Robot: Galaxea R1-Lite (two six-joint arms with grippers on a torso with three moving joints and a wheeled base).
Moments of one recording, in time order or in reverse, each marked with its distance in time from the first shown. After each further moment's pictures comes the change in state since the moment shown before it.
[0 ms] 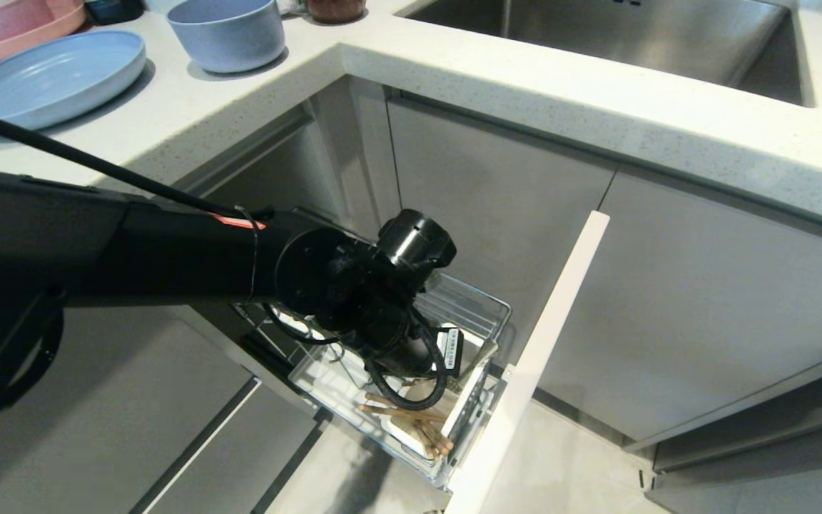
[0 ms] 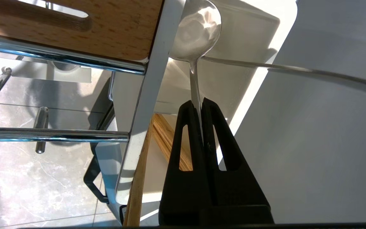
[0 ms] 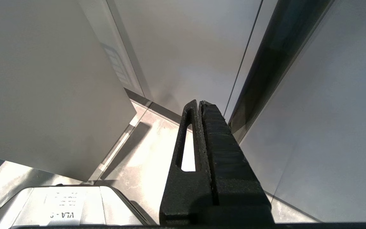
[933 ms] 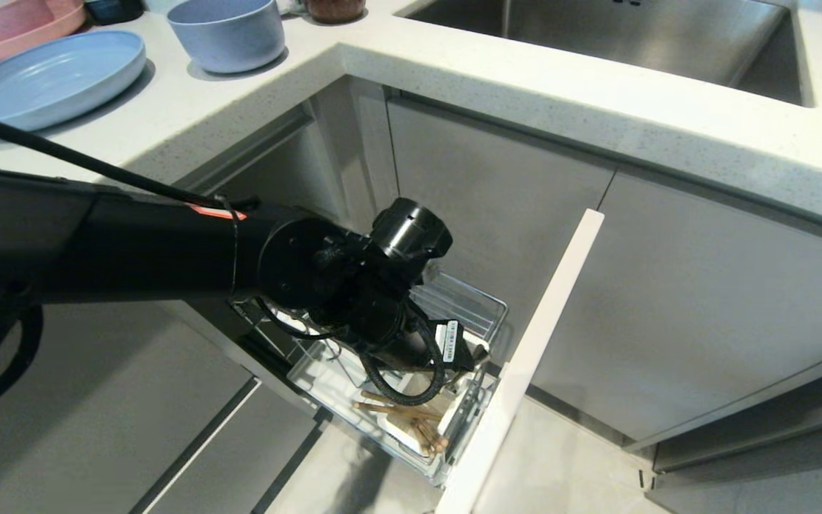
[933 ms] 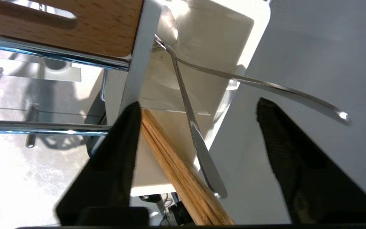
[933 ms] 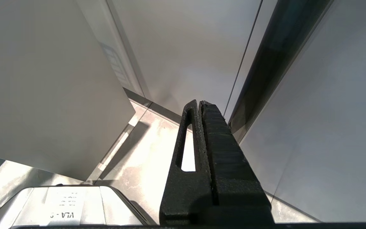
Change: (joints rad) left arm 0.004 -0.029 -0.002 0.001 0.005 -0.004; right arm 0.000 0.000 0.000 0.000 0.000 0.000
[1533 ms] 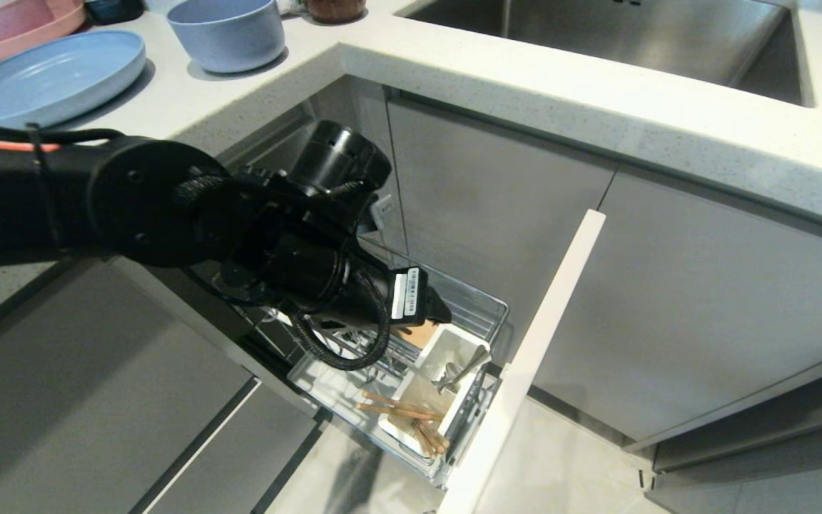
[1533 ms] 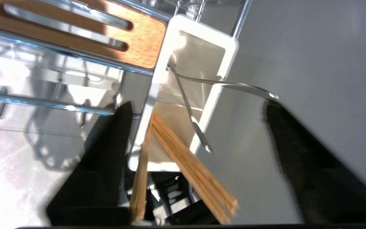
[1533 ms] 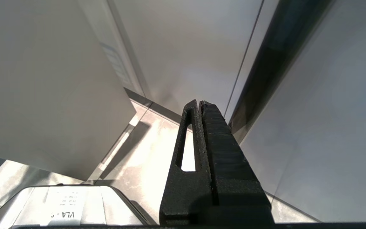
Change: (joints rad) left arm 0.030 -0.189 0.018 0.002 0.009 0.004; right arm 0.000 0.000 0.000 0.000 0.000 0.000
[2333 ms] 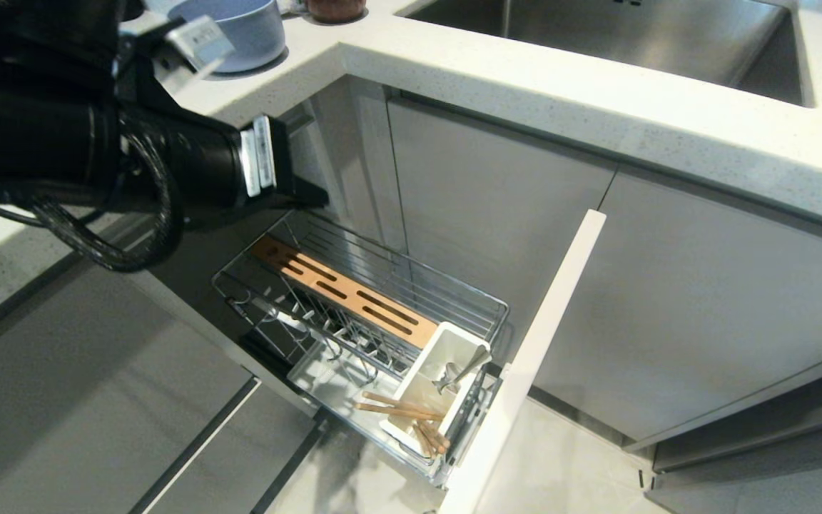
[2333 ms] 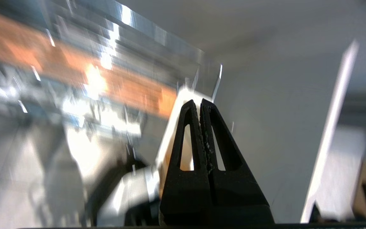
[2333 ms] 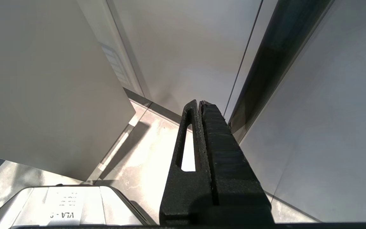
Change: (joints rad) left arm 0.118 -0.280 -0.071 -0.024 0.033 0.062; right arm 0.000 0.000 0.000 0.000 0.000 0.000
